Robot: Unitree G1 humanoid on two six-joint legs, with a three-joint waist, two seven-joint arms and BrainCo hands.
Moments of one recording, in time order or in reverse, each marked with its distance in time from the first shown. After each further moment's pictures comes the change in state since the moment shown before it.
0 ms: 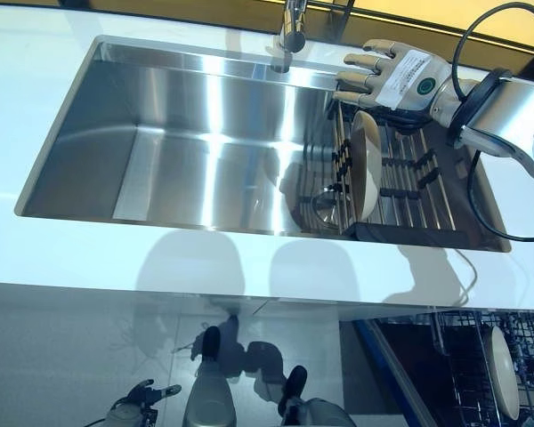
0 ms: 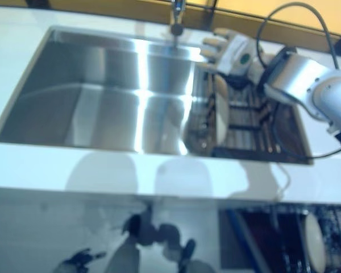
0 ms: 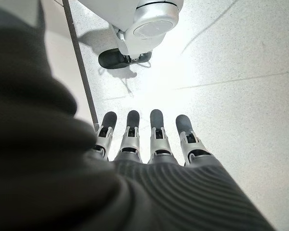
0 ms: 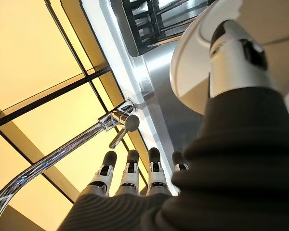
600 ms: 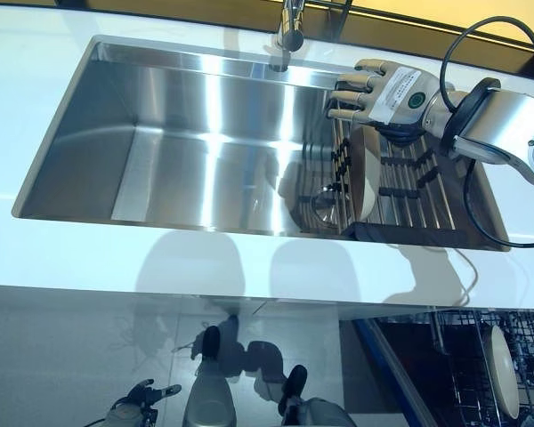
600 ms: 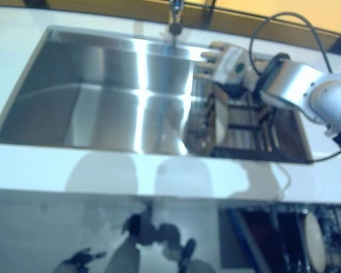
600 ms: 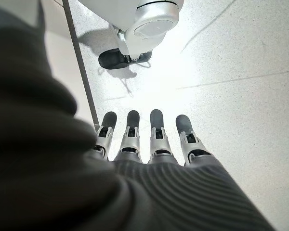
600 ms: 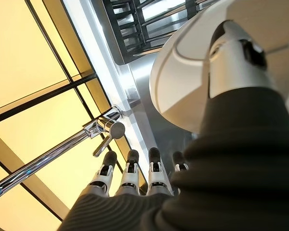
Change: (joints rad) left arm 0.000 0.000 0.001 0.000 0.000 0.000 0.000; right arm 0.010 0.000 0.000 -0.032 0.000 -0.041 0.060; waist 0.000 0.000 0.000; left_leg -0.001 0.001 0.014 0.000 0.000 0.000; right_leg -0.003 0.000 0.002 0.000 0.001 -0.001
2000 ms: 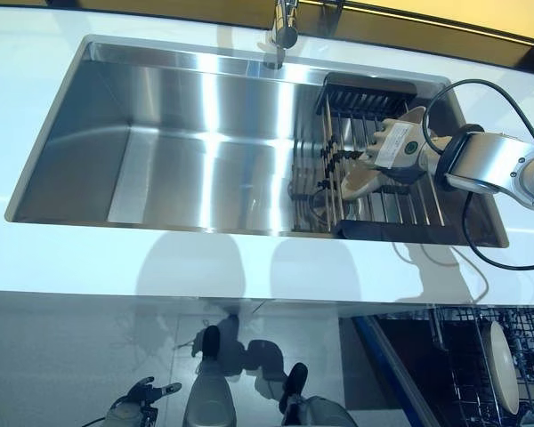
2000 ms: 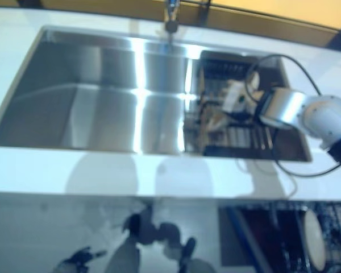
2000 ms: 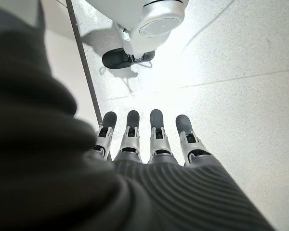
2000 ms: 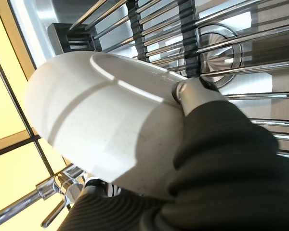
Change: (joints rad) left arm 0.001 -0.003 0.023 0.000 0.000 -0.019 -0.001; right arm 0.130 0.000 -0.005 0.047 -0.124 -0.107 0.043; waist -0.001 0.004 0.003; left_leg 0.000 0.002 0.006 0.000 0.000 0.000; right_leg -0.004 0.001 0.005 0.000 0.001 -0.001
